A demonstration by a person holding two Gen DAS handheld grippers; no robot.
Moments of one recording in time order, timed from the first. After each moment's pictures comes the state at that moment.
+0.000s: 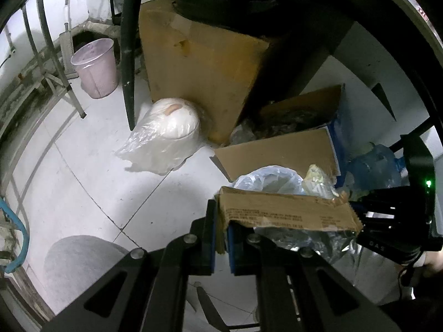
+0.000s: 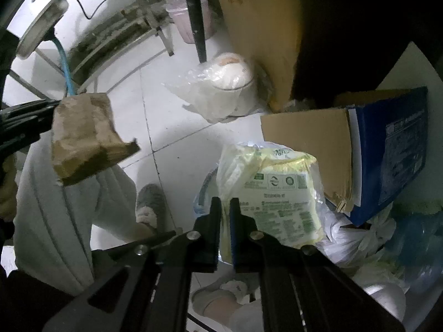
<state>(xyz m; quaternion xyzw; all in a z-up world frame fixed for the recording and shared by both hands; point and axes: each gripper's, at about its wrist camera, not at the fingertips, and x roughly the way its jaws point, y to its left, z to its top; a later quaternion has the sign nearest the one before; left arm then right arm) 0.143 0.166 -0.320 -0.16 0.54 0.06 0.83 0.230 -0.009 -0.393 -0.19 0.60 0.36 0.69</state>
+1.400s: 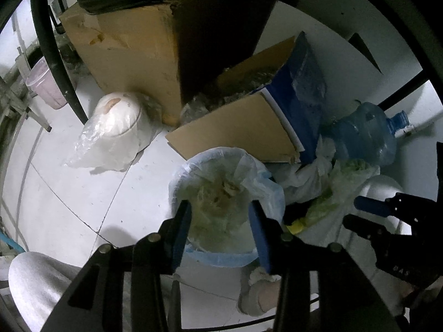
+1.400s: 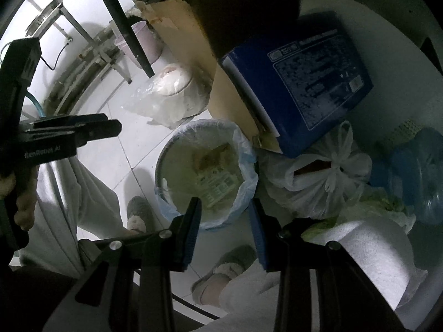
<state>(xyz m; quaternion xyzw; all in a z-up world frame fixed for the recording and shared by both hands) 0.216 0.044 -0.345 -0.10 0.60 0.00 0.79 0.240 -0.160 -0.374 -0.10 0.61 0.27 0.74</state>
